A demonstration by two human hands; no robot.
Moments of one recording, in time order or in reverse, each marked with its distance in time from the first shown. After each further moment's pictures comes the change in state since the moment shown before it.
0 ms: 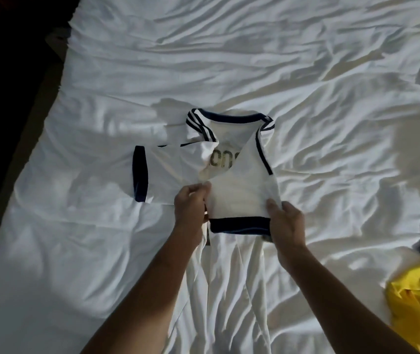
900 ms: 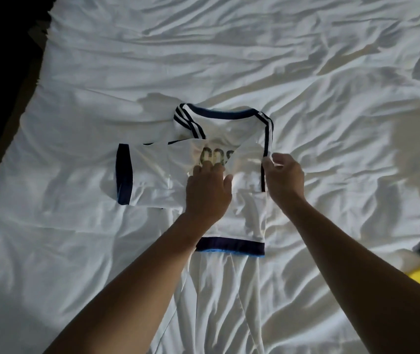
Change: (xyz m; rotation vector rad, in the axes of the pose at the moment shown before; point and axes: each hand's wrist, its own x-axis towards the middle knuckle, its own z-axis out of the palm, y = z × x) left_hand 0.023 0.001 0.053 1.266 -0.031 0.873; right_hand 0.091 -0.047 0.011 -0.344 0.104 -0.320
